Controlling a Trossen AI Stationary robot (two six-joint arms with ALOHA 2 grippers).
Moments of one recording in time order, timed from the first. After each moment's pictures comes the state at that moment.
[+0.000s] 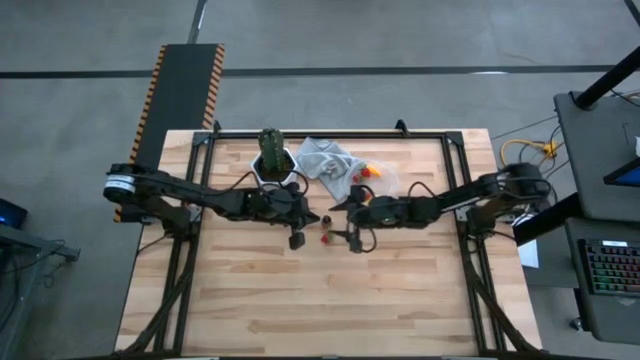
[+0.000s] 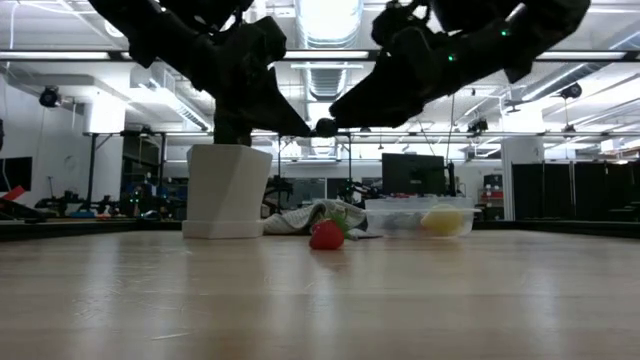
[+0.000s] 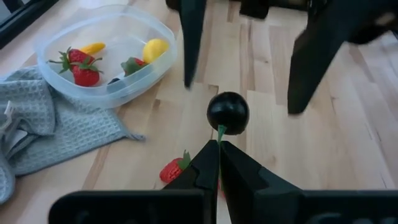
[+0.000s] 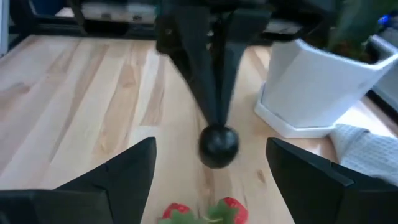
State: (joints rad) left arm -0.03 1.45 0.80 0.12 -0.10 -0.15; right arm 0.08 1.58 0.74 0.45 0.15 -0.02
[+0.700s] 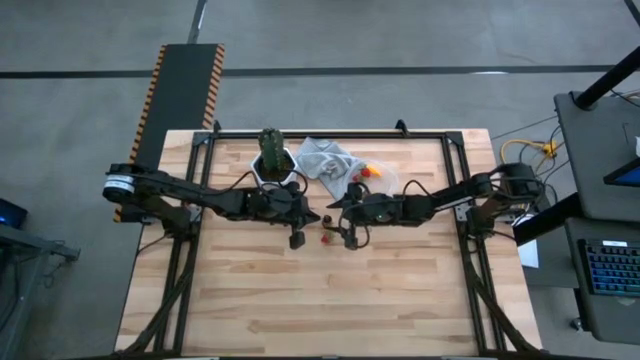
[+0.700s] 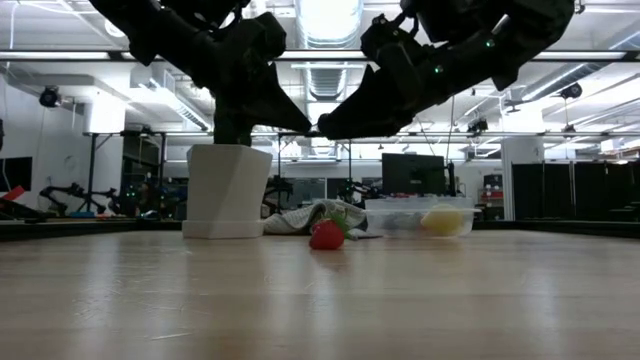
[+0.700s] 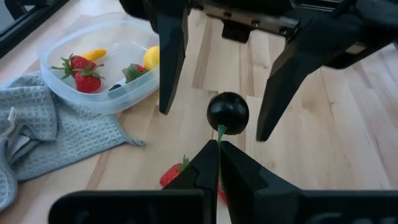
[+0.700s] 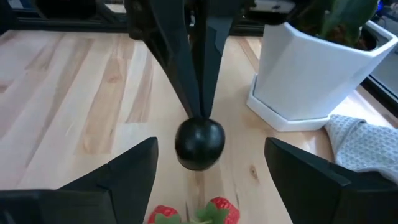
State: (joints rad) left arm -0.03 1.44 0.80 0.13 -0.10 -0.15; right arm 0.05 1.63 0.77 0.45 0.15 -0.01
